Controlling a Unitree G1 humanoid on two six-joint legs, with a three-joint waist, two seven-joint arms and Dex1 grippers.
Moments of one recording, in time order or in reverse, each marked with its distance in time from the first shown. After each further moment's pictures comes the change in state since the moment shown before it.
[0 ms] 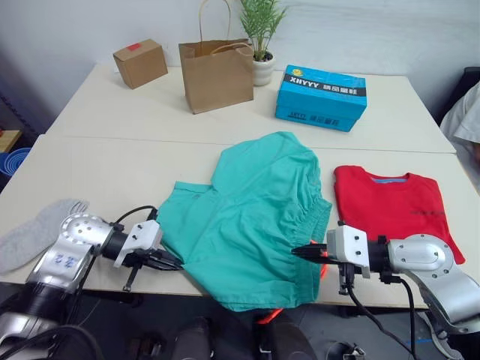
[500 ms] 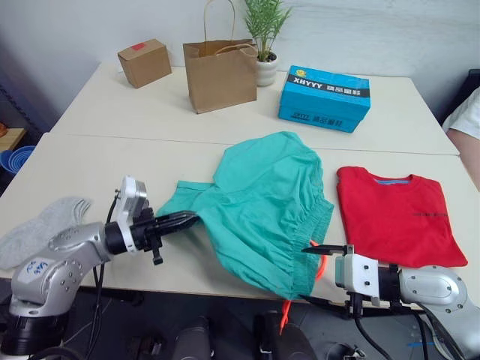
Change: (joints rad) left arm -0.057 -0.170 0.231 -0.278 -0.456 0.624 0.542; right arm 0.195 -0.004 -0.055 -0.043 -0.106 -0.119 -0.071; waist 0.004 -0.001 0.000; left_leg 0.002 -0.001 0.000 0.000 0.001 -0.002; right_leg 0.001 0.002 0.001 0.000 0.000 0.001
